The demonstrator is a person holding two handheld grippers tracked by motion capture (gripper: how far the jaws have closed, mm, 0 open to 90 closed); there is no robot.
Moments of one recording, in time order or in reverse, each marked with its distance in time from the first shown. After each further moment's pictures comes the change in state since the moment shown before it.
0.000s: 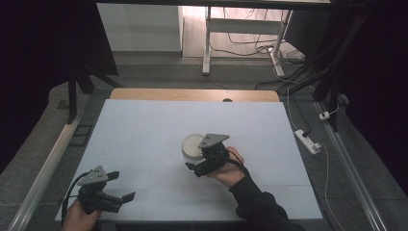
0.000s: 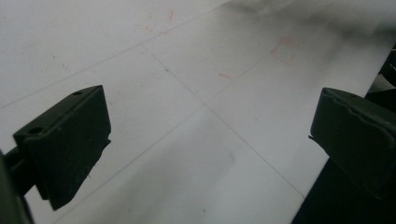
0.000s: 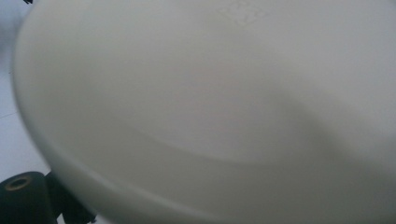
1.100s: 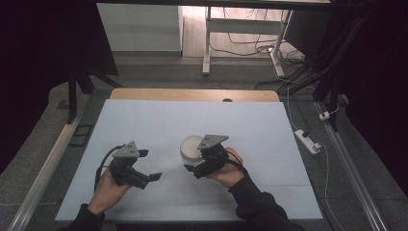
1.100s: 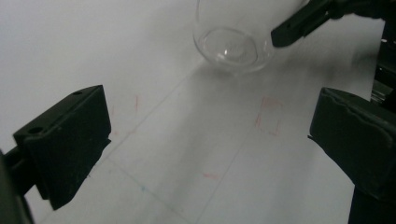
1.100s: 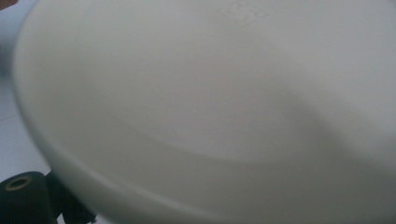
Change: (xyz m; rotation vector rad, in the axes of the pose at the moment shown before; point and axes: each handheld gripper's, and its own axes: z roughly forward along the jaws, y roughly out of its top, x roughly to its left) left arm -0.004 0.088 0.055 0.008 -0.119 0.165; right arm 0.002 -0.001 0.002 -0.007 0.039 -0.011
